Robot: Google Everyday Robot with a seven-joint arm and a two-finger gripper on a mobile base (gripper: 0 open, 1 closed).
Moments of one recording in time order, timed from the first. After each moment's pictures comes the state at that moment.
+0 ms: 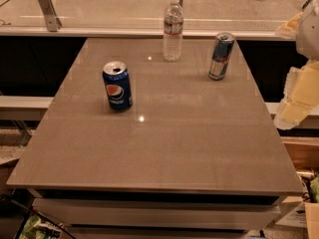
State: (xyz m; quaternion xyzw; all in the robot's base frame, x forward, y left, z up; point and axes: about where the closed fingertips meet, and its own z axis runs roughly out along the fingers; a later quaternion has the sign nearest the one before) arm 0.438 -0.212 0.991 -0.60 0.78 -0.05 0.18
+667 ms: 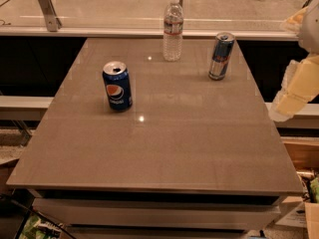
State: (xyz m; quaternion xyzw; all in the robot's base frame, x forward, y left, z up) arm 0.448 -0.215 0.998 -0.57 0.79 -0.05 0.21
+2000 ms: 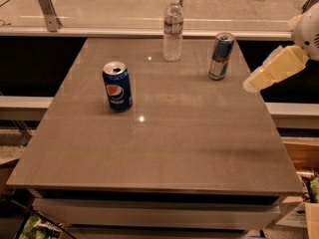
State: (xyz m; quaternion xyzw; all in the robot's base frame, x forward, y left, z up) arm 0.520 -0.229 0.984 -0.42 0.83 0.01 0.35
